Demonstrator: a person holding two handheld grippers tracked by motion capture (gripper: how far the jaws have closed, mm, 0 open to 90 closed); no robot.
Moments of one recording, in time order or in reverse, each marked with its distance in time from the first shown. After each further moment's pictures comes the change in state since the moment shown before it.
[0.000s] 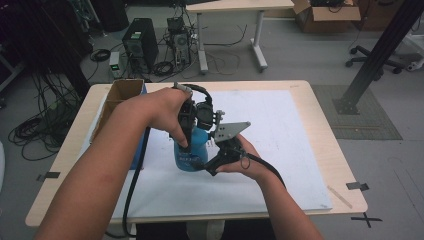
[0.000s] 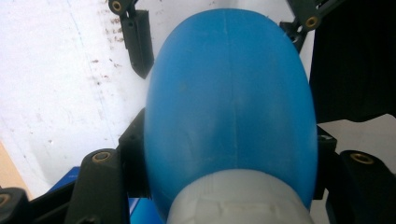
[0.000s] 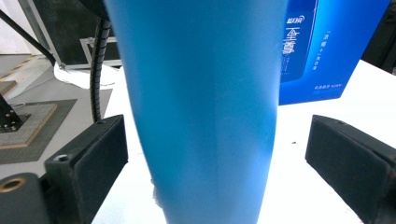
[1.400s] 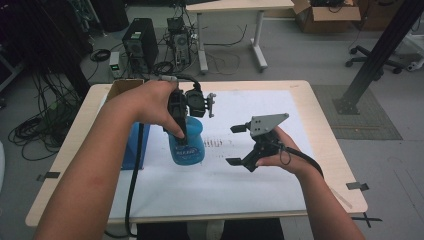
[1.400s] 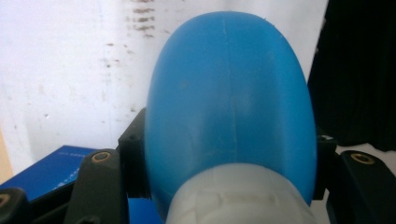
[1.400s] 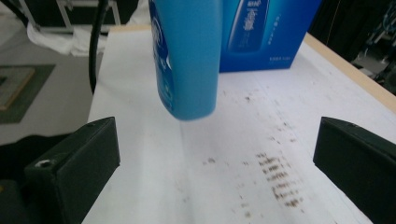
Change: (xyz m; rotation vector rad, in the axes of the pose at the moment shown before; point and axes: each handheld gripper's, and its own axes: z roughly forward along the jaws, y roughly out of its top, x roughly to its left) left arm 0.007 -0.023 -0.021 -0.069 0.005 -0.199; right arm -0.008 0.011 -0.095 0.146 -0.076 -0.063
